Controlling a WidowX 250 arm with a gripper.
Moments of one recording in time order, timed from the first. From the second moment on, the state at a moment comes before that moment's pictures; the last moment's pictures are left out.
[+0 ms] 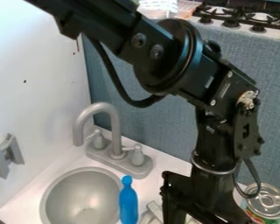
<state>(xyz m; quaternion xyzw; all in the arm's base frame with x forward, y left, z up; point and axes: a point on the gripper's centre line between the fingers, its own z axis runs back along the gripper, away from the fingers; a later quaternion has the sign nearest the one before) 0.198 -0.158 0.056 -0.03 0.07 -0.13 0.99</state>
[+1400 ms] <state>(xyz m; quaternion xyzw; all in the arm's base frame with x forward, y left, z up) 0.225 -0.168 -0.037 0.03 0.10 -0.18 0.98</state>
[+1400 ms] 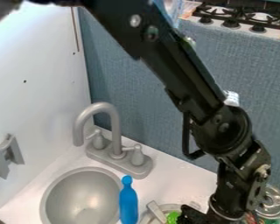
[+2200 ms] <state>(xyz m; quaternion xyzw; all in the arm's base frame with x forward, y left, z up) 0.227 -0.188 -0.053 0.05 0.10 -0.19 0.97</state>
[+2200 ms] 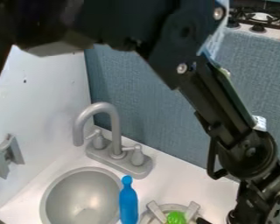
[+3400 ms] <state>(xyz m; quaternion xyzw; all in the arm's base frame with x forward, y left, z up) 0.234 -0.257 0.004 0.02 0.03 -0.24 0.97</state>
